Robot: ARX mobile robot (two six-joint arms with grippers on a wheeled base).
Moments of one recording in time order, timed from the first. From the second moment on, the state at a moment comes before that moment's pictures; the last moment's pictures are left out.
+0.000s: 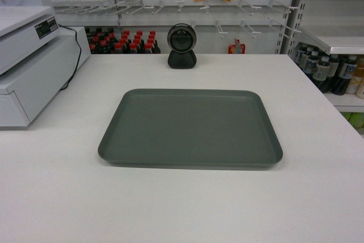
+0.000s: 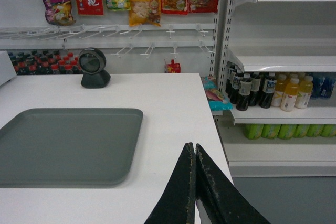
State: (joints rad) left arm 0.00 0.28 0.01 0.28 0.00 -0.02; right arm 0.00 0.26 0.01 0.26 0.00 0.01
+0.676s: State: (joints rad) left arm 0.00 0.01 0.01 0.00 0.00 -0.02; right arm 0.00 0.00 0.01 0.00 0.00 0.01
